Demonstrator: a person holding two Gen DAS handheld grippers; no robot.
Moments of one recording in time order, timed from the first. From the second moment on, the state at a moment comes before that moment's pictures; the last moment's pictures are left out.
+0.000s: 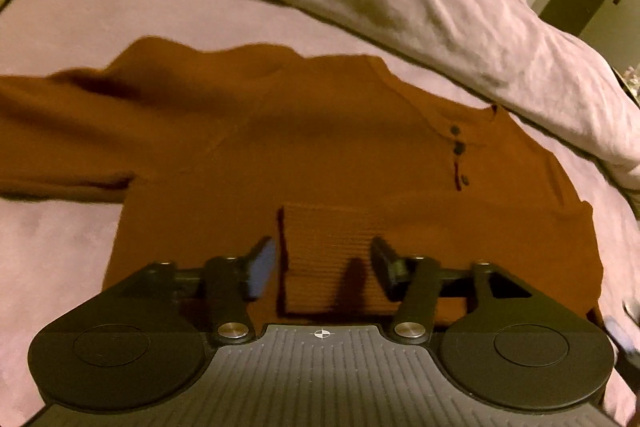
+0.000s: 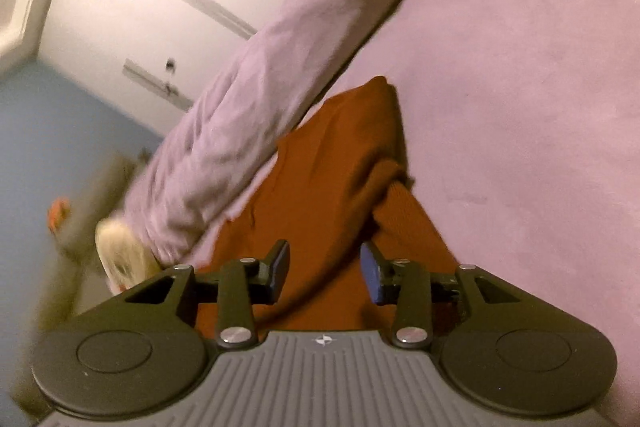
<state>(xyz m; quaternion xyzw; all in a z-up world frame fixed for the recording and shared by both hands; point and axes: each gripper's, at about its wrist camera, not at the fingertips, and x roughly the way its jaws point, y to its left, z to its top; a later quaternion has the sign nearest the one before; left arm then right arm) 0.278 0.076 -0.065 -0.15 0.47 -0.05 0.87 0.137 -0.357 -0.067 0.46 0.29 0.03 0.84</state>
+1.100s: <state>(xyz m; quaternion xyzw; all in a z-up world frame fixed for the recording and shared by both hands) 0.316 0.066 0.047 -0.16 0.33 -0.11 0.93 0.197 -0.295 -0.078 0.47 0.32 0.08 0.82</state>
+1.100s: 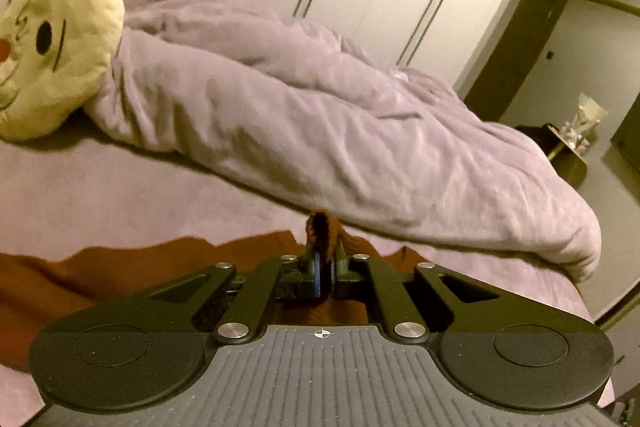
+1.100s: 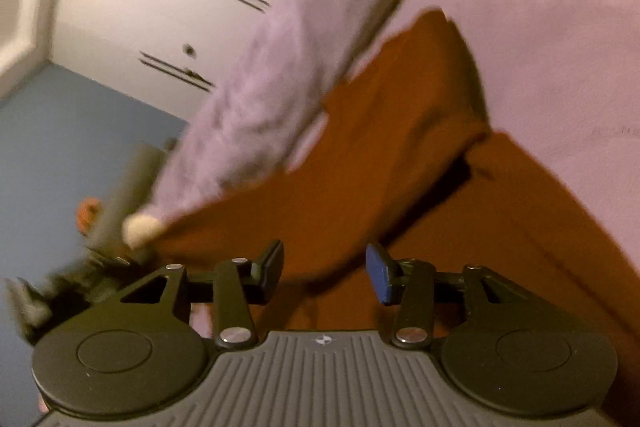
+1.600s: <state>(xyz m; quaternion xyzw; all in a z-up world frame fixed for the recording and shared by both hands) 0.331 0.096 -0.067 -0.14 0.45 -0.04 0.88 0.197 -0.361 -0.108 0.52 0.27 -0.05 0.81</state>
